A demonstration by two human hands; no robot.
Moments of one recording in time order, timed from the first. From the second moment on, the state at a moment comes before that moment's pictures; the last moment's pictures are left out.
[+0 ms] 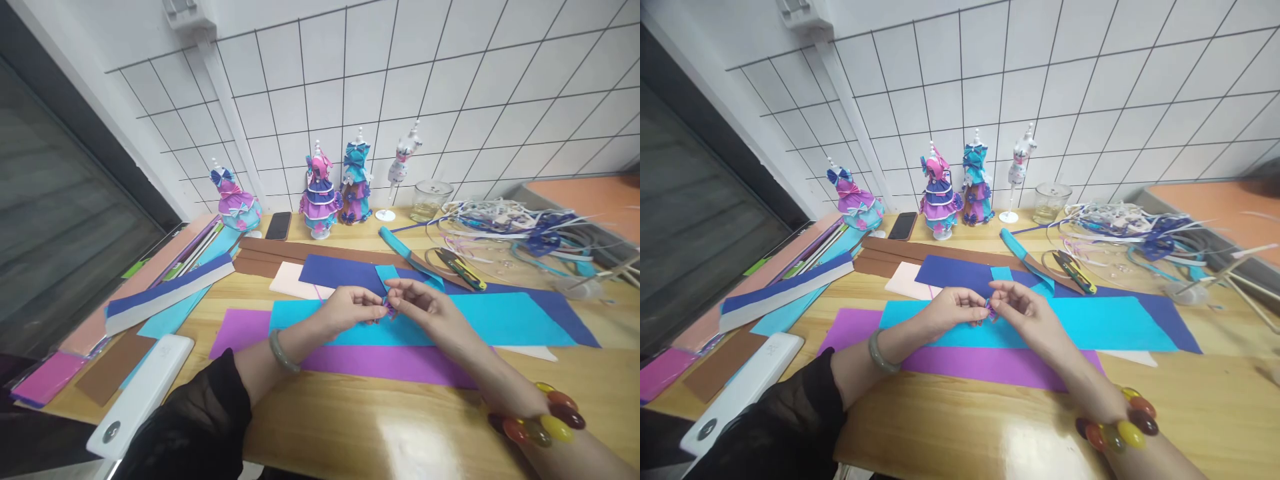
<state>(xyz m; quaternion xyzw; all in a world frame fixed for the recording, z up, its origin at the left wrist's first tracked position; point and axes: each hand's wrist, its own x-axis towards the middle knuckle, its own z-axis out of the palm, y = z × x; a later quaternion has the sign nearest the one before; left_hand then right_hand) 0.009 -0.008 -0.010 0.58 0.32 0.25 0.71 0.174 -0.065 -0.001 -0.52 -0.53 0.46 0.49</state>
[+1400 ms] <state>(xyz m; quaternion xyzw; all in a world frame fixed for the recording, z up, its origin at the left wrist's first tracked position) 0.010 -0.009 -0.010 0.61 0.33 0.24 0.68 0.175 -0.063 0.007 -0.52 -0.50 0.51 0.47</state>
